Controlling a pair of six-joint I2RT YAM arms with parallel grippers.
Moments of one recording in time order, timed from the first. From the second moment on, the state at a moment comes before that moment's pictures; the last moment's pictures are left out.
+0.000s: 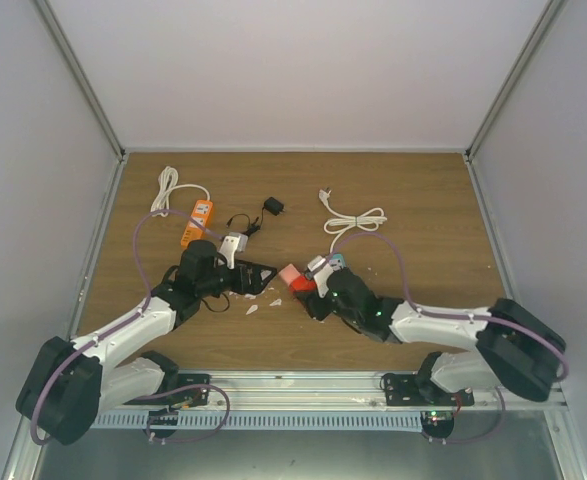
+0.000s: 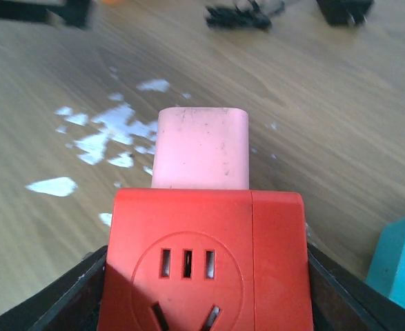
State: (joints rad) left arm -0.46 1.08 0.45 0.10 0.41 -0.45; right arm 0.95 1.35 0.51 0.22 0.16 0.17
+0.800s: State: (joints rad) left arm -0.54 1.01 0.45 0.24 0.77 -0.64; right arm 0.91 1.03 0.27 0.44 -0.48 -0.18
